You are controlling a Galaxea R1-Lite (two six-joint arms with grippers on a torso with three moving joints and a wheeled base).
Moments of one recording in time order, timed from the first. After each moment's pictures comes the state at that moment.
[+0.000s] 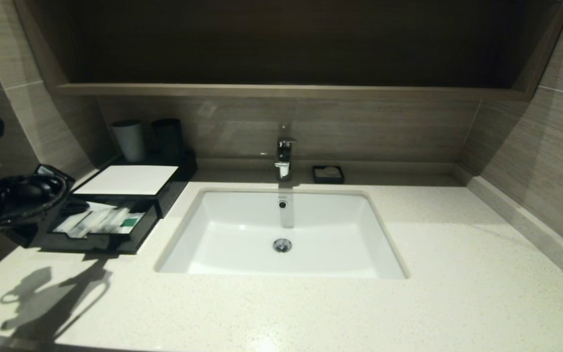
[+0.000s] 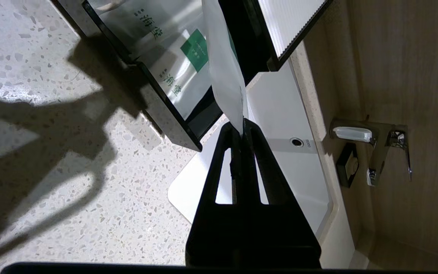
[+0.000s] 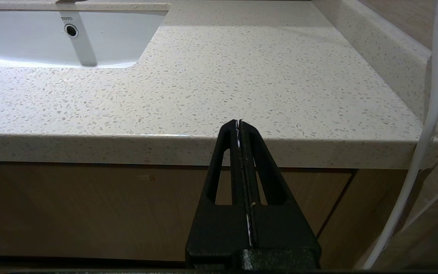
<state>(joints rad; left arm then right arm) 0.16 1.50 -1.03 0.16 -0.18 -0.98 0.00 0.00 0.00 0.00 0.00 0.00</state>
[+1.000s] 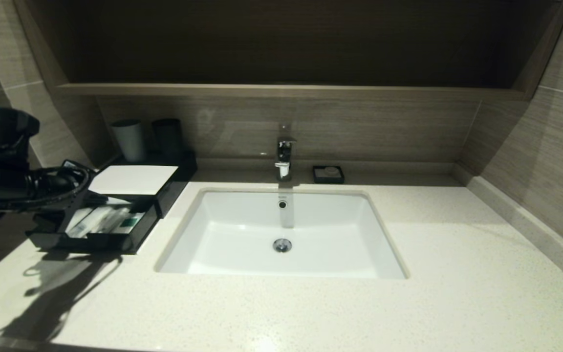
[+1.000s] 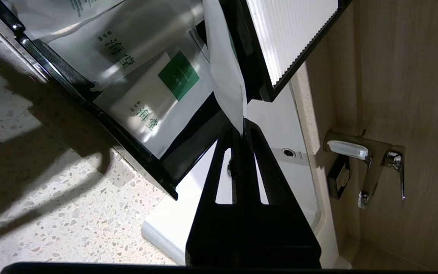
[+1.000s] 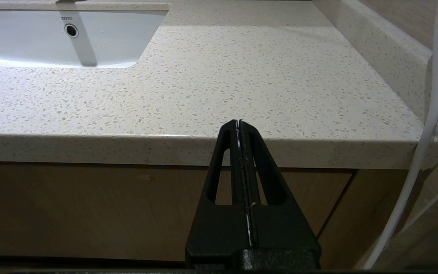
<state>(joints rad) 0.17 1.68 -1.17 0.15 -0.22 -1.04 0.00 0.00 0.00 0.00 0.00 0.00</state>
